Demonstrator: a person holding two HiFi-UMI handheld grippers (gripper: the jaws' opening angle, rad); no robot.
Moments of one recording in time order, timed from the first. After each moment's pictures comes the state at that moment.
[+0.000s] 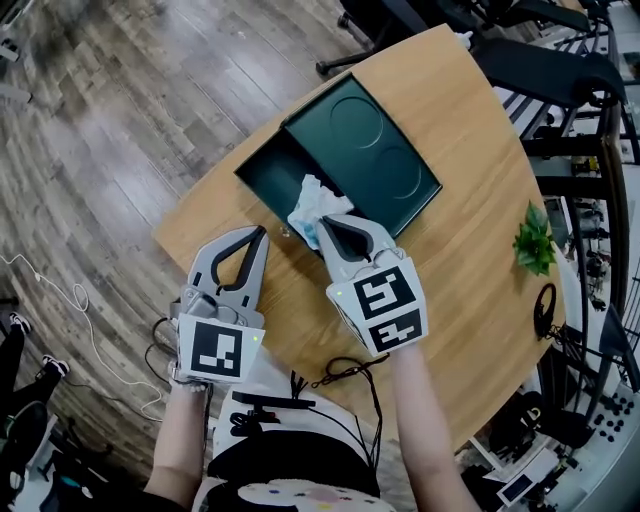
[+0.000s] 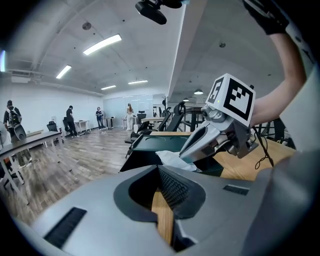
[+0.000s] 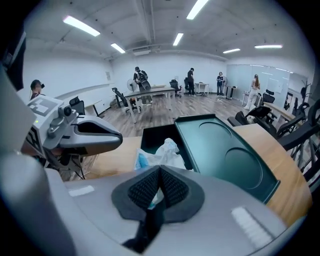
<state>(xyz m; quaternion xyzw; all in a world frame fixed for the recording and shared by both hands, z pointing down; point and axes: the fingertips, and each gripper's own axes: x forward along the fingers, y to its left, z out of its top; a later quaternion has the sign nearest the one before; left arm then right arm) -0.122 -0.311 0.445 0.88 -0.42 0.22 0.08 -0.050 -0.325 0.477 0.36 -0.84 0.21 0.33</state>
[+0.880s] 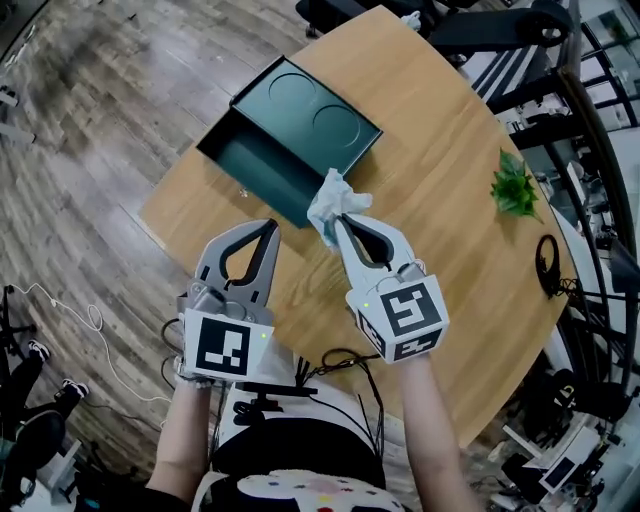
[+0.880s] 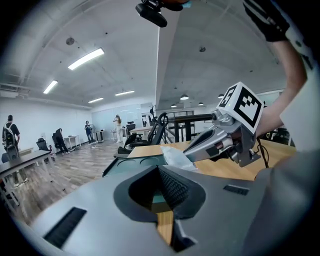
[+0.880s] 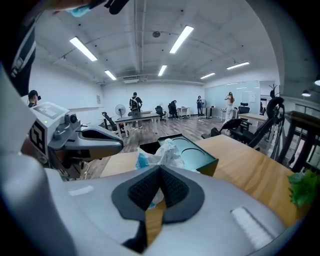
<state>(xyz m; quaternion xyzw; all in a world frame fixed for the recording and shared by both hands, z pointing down) -0.037 -0.230 0.371 0.90 -0.38 0.20 0.01 0.046 -0.232 0.397 0.47 -0.84 0.17 0.20</state>
